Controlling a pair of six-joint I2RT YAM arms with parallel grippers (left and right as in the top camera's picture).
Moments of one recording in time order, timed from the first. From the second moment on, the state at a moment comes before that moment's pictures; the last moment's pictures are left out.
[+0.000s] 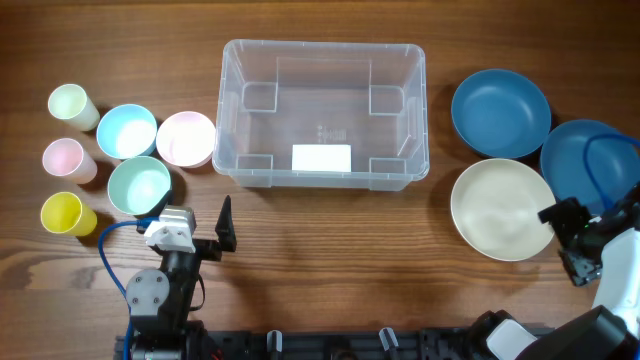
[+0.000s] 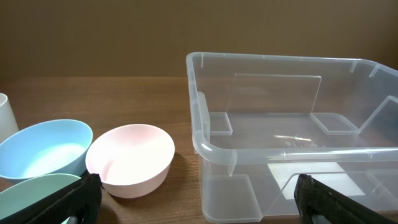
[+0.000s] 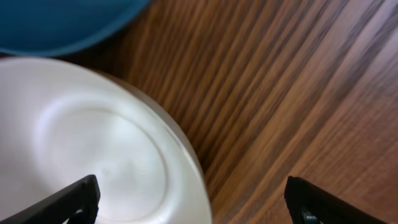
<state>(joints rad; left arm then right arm) -0.01 0.01 0.06 -0.17 0.12 -0.05 -0.78 1.31 0.75 -0.83 -0.11 0.35</state>
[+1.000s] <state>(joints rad) -0.01 0.01 0.06 -0.17 0.12 -0.05 -0.78 1.31 0.61 -0.71 -0.20 0.24</state>
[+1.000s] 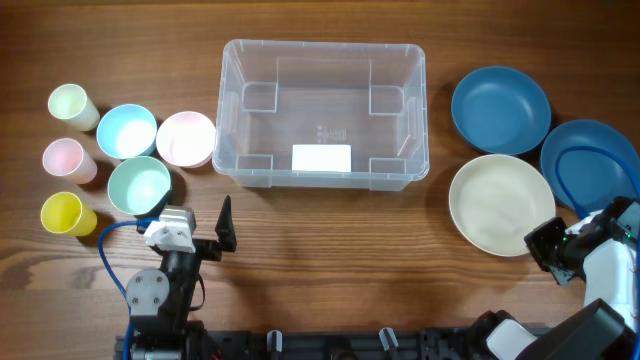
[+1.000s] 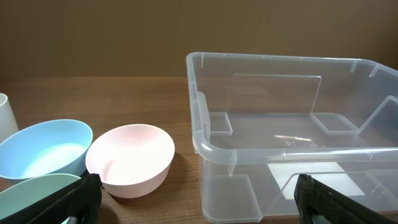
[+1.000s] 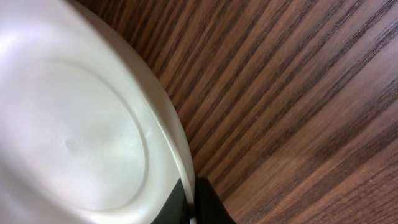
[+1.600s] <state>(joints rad) -0.01 0.01 0.06 -0.17 0.12 -0.05 -0.78 1.09 0.67 -0.85 -0.35 0.17</state>
